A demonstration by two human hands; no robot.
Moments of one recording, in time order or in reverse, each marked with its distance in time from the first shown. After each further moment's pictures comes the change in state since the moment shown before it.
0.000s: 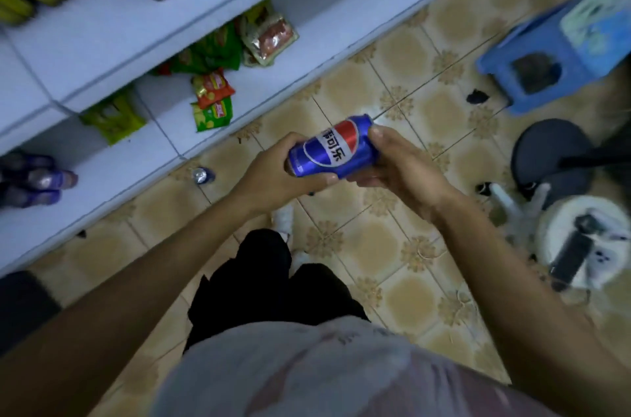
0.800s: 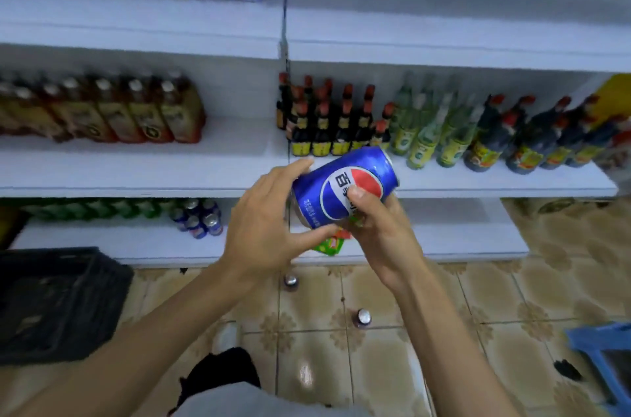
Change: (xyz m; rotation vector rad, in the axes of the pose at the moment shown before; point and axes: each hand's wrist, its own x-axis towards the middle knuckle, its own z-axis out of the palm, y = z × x) left_hand -0.305 0.073 -0.115 0.503 1.132 0.505; right_hand -0.146 -0.113 0.278 0.182 -0.447 -0.478
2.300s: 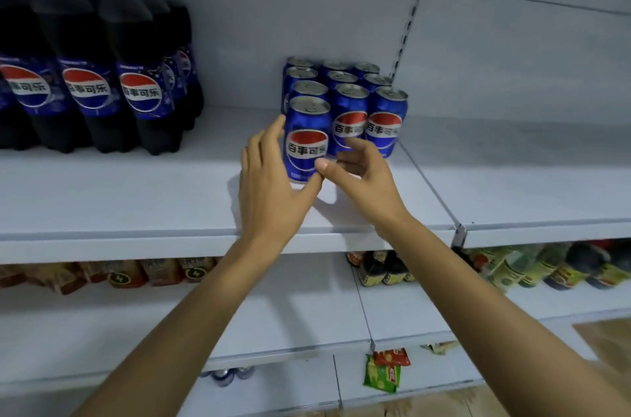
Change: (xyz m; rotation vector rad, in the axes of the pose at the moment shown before) left_hand 0.304 -0.266 -0.157 -0.039 0.323 -0.075; right_hand 0.351 -0.026 0.283 -0.707 0.098 -0.375
